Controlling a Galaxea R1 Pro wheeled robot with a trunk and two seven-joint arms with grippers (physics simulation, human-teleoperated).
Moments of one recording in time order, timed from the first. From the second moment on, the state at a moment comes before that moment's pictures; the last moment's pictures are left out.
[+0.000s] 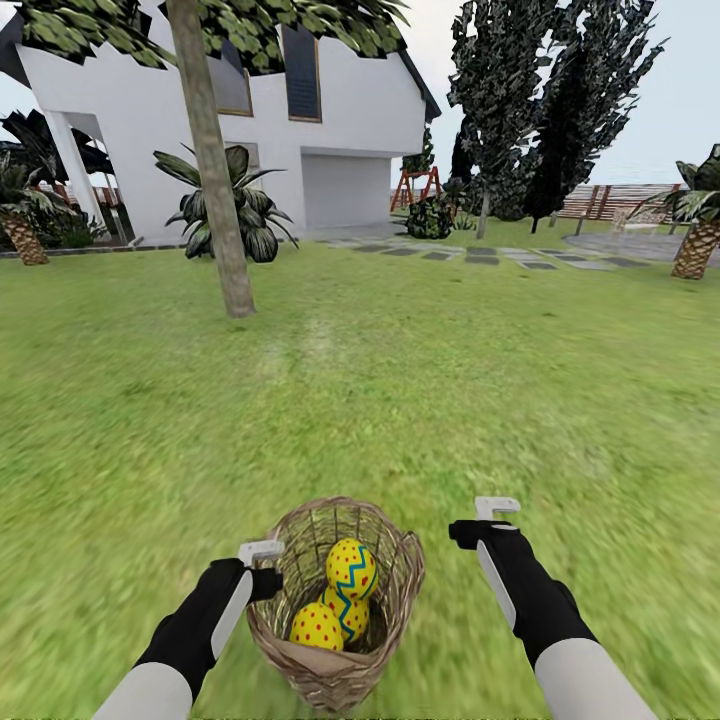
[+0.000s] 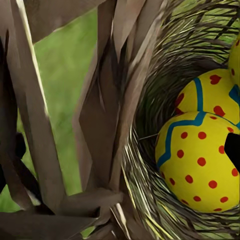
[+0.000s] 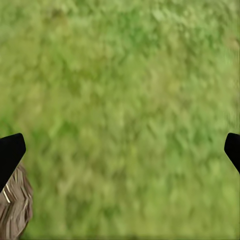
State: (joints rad) left arm -0.53 -0.07 -0.01 -0.77 0.15 0.67 0.21; right arm -0.57 0.04 0.00 -0.89 -0.01 0.57 -0.17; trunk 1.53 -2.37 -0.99
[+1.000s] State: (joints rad) left arm -0.53 -0.07 -0.02 -0.72 0.15 0.66 0.21; right arm -0.57 0.04 0.00 -0.89 -0.01 0.57 -0.17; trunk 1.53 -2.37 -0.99
